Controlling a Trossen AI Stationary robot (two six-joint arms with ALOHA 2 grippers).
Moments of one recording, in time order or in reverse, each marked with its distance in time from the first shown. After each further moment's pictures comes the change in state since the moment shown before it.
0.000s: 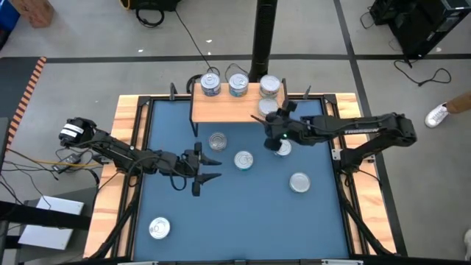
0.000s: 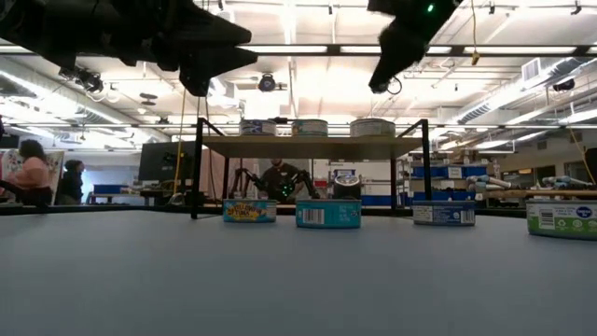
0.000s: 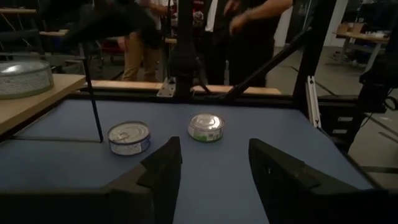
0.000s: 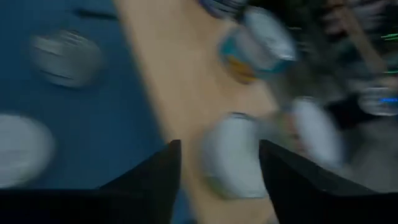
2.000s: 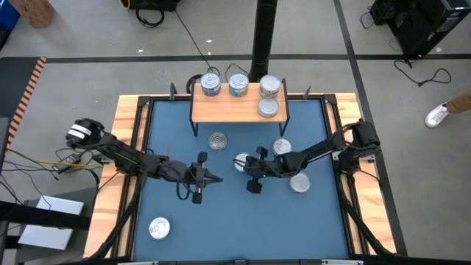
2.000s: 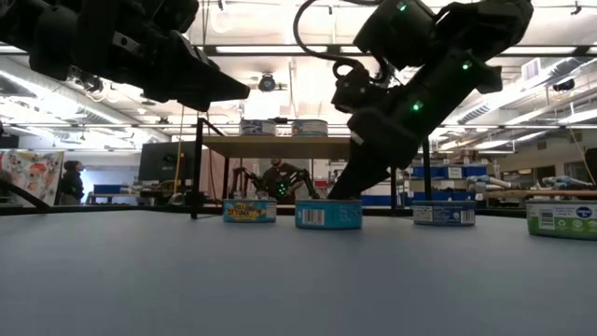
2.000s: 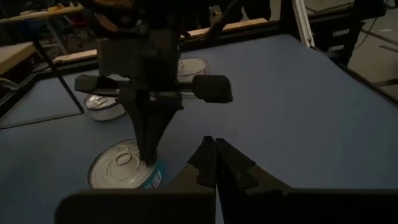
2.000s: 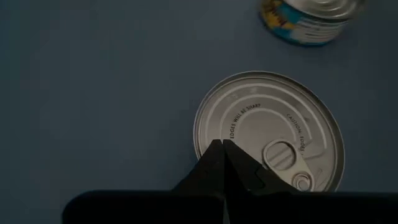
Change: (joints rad) left arm -0.052 0.102 0.027 -0.138 0.022 0.152; right arm 0.204 0.436 -0.290 0.707 -0.373 0.378
